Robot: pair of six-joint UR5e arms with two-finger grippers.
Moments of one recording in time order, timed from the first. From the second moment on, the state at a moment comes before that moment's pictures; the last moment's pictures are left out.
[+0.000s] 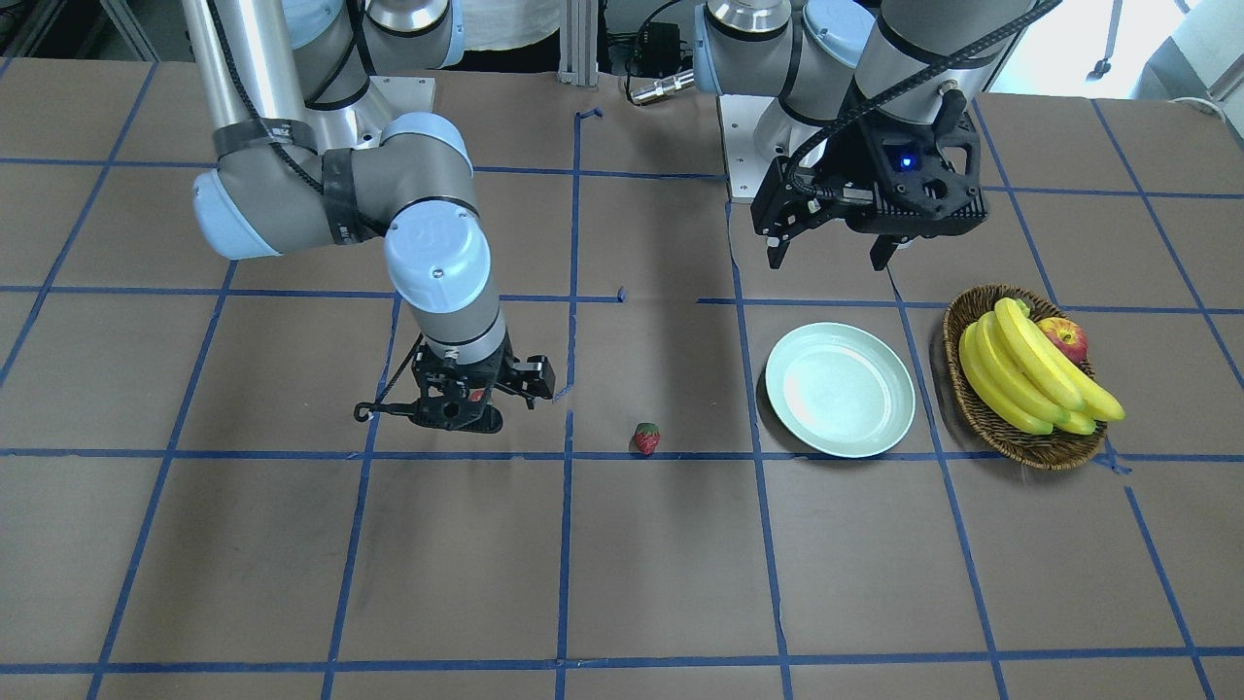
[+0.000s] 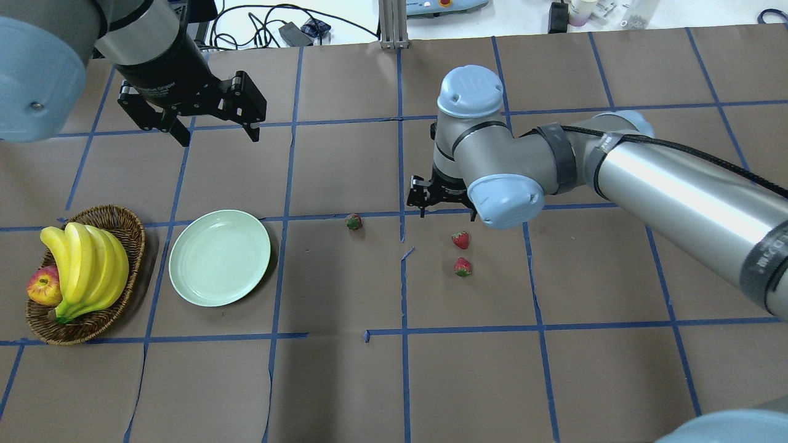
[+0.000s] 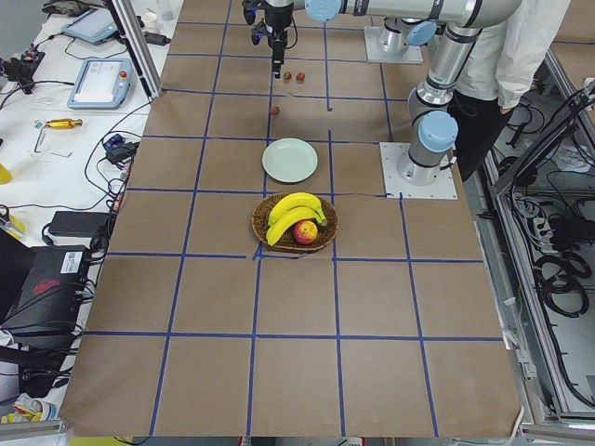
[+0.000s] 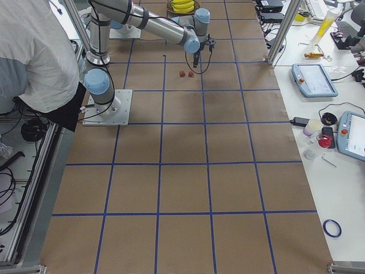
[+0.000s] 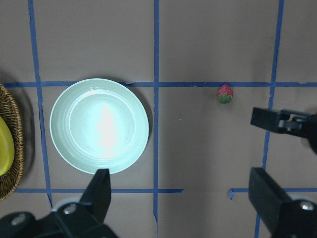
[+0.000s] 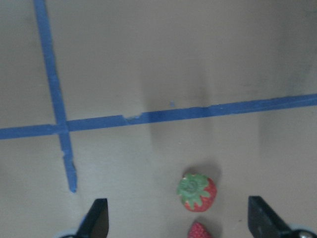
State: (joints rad) left arm -1.60 -1.59 -1.54 -1.54 1.56 -0.06; right arm 1.79 -1.21 1.84 -2.15 -1.52 0.32
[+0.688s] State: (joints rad) left arm -1.61 -1.59 -1.54 -1.54 1.56 -0.06; right arm 1.76 -1.16 1.90 -2.22 -1.52 0.28
